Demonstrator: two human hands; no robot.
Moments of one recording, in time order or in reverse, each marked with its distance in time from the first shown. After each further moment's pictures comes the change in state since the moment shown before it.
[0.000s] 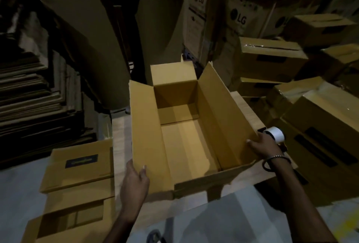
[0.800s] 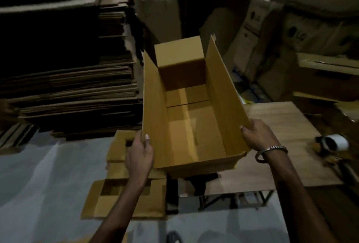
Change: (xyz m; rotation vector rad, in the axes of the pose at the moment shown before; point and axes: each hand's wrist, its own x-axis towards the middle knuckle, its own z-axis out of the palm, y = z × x) left_hand -0.069 -0.094 -0.245 -0.073 0.393 0.056; right_hand -0.265 -0.181 0.131 -0.043 0.004 -0.418
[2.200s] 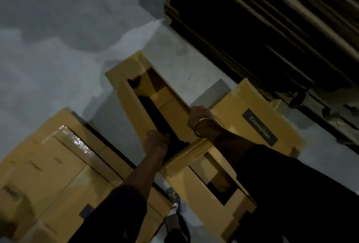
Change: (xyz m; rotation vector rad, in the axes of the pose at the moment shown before) left_hand 0.332 -0.808 0.005 -0.044 -0.233 -1.150; right_hand 0.098 -0.410 1.050 -1.020 -0.841 -0.728
